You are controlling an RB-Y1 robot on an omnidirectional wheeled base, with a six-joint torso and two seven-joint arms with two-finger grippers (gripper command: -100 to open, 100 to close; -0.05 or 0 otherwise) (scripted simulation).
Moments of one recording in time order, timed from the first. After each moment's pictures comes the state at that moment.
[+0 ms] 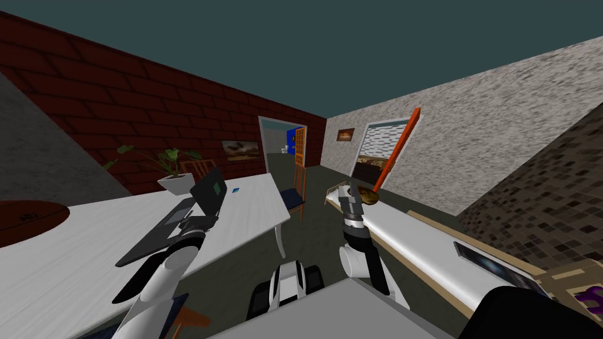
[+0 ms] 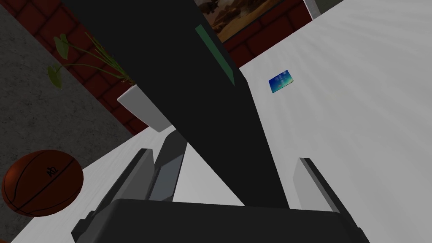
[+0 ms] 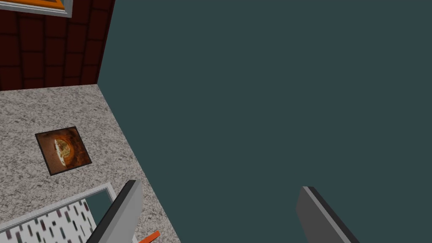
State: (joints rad) left arm -0.04 0.12 0.48 -1.51 0.98 0.05 0.02; right arm 0.51 0.02 -0.04 -2.24 -0.06 -0.61 0.09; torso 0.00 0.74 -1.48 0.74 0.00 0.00
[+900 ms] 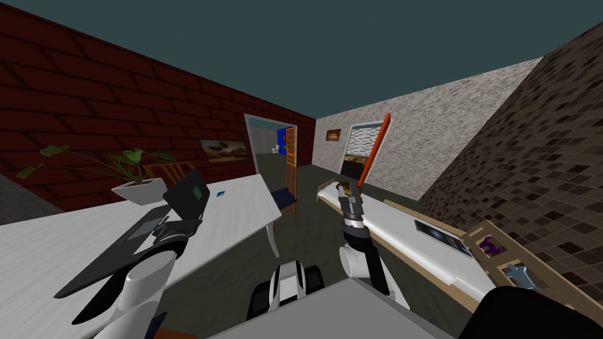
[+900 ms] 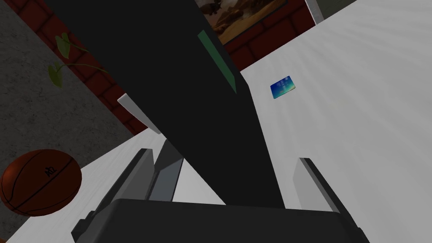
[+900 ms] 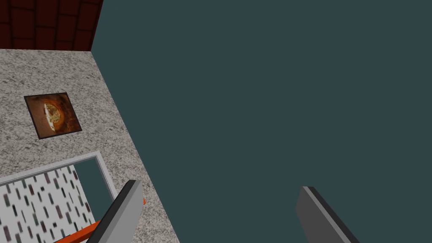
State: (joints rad) left arm -0.10 0.17 0.62 -1.42 1.21 0.05 -0.20; right arm 0.51 0.02 -0.04 -2.24 -0.06 -0.61 0.09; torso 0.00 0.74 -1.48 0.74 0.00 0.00
